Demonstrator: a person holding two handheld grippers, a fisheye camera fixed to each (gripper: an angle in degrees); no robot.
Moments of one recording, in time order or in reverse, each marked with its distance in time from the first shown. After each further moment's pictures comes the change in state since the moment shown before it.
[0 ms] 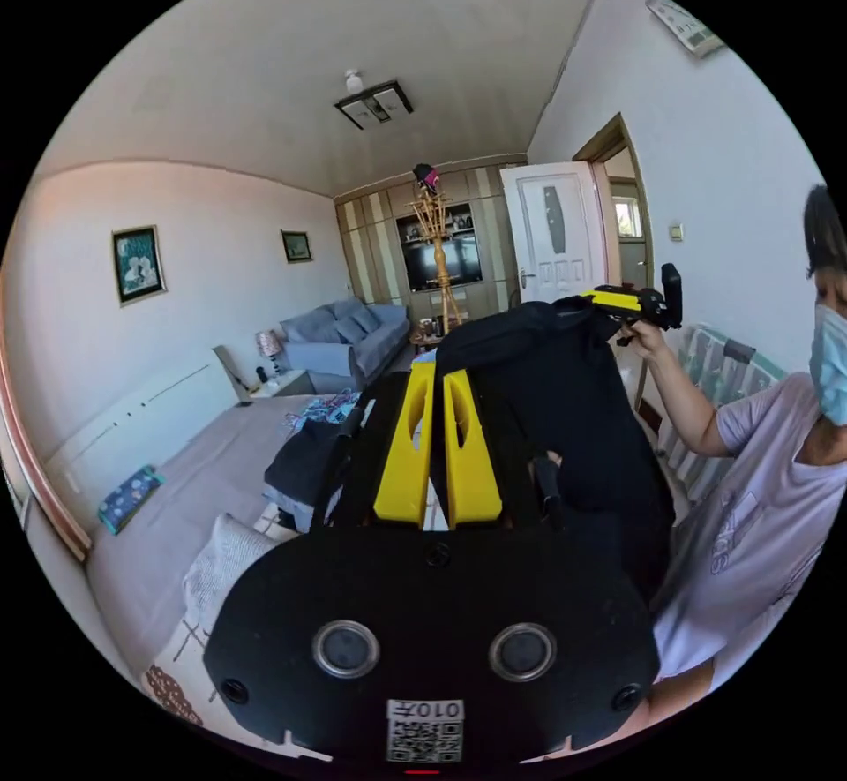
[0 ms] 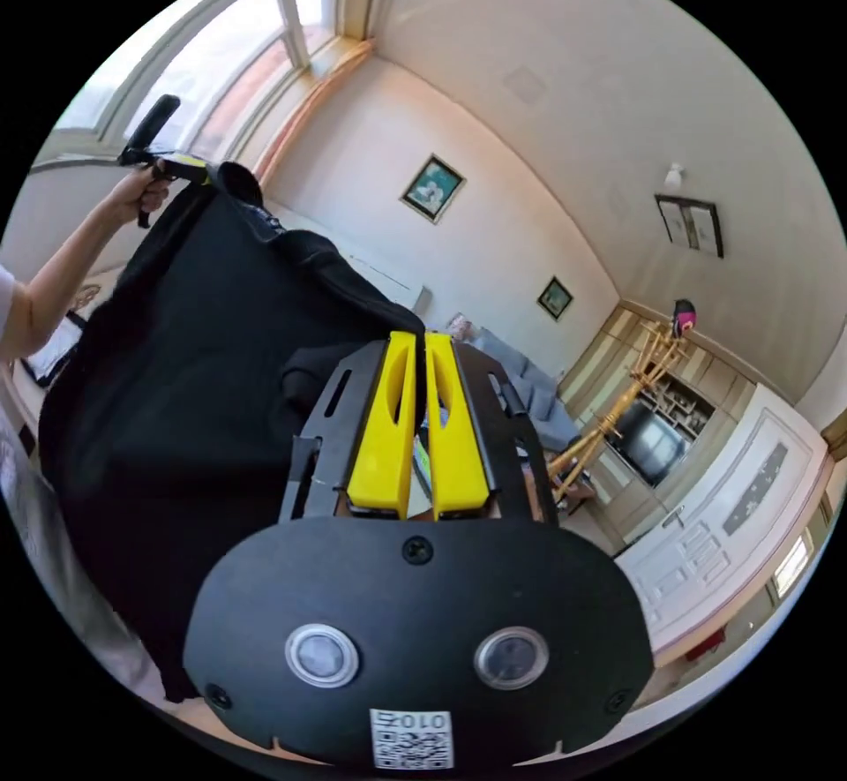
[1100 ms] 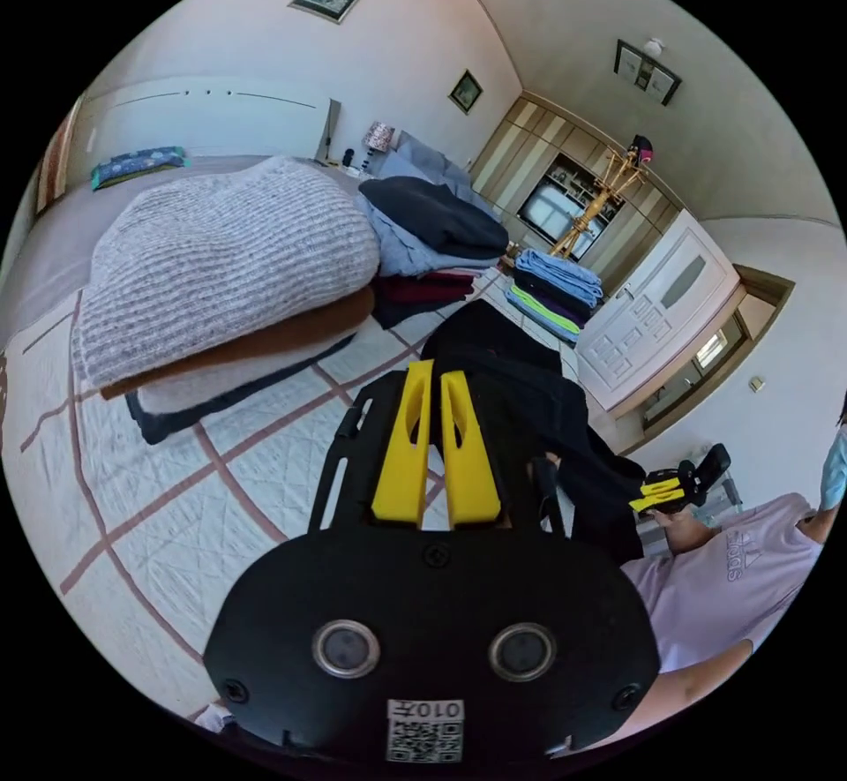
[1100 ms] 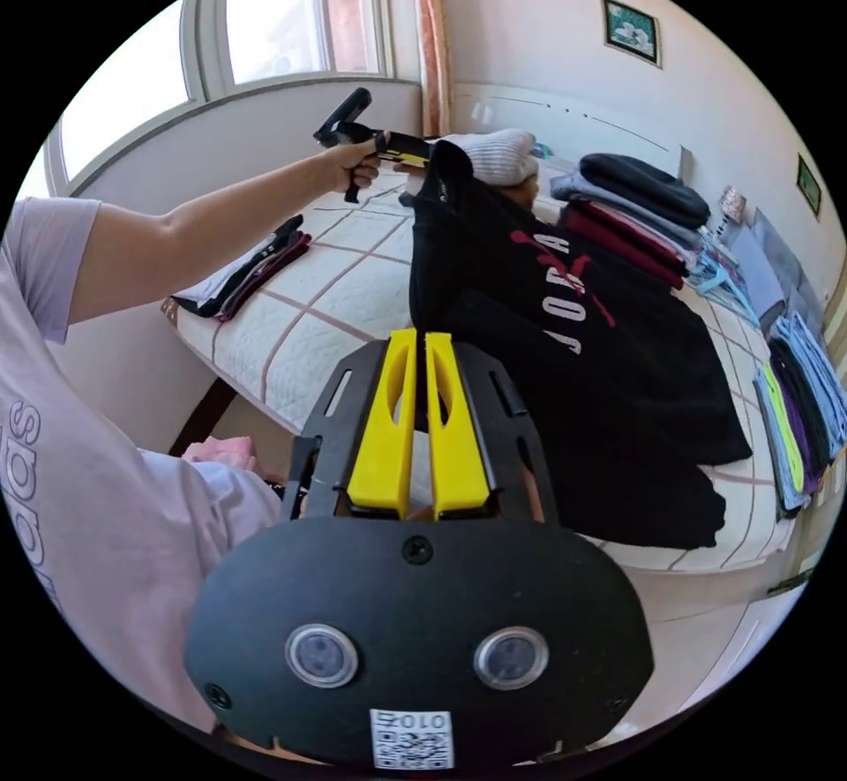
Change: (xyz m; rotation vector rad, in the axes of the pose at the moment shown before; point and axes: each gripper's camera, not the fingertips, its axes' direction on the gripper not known) left arm -0.300 0.530 0.149 -0.310 0.018 -0.737; right arm -0.168 0.004 0.259 -0.391 -0.942 -0.040
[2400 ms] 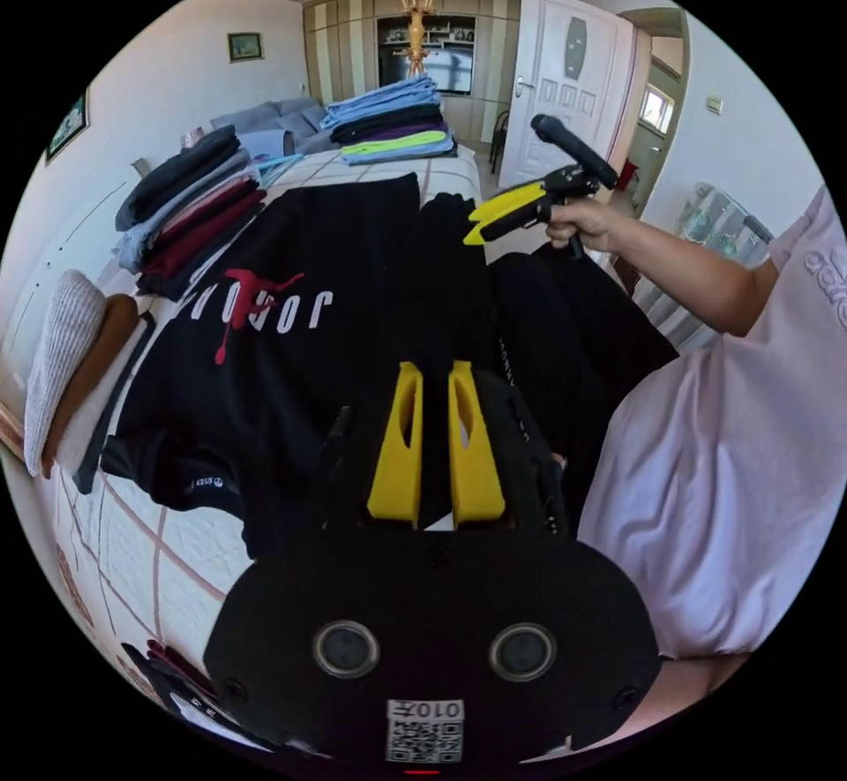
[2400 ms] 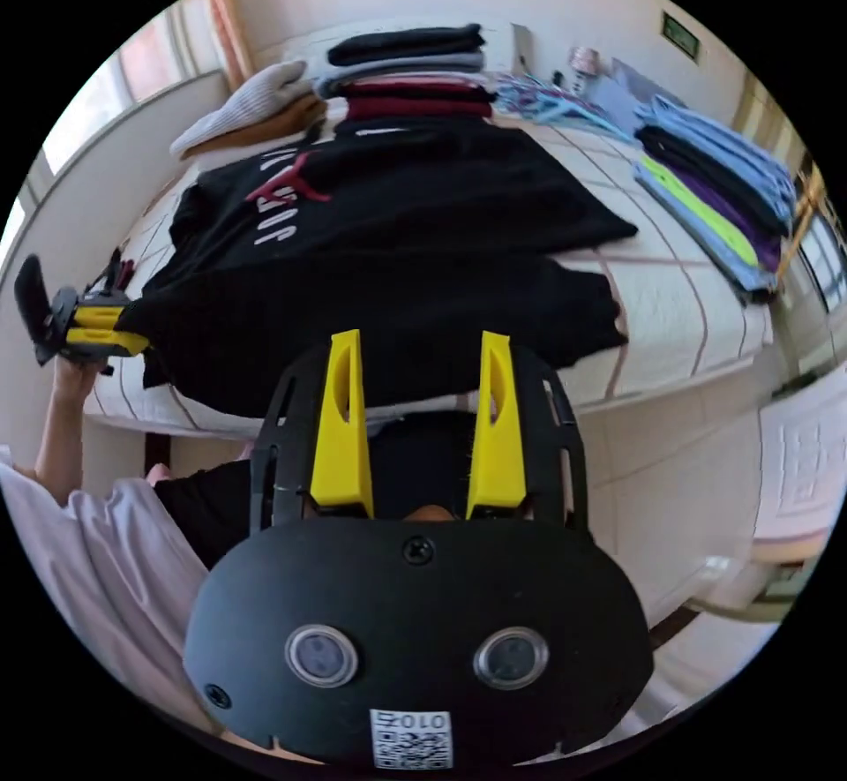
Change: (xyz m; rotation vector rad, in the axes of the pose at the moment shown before) left arm 0.364 0.386 0.025 -0.301 -0.053 0.610; right arm 0.212 0.052 -0.118 -0.188 0.227 0.533
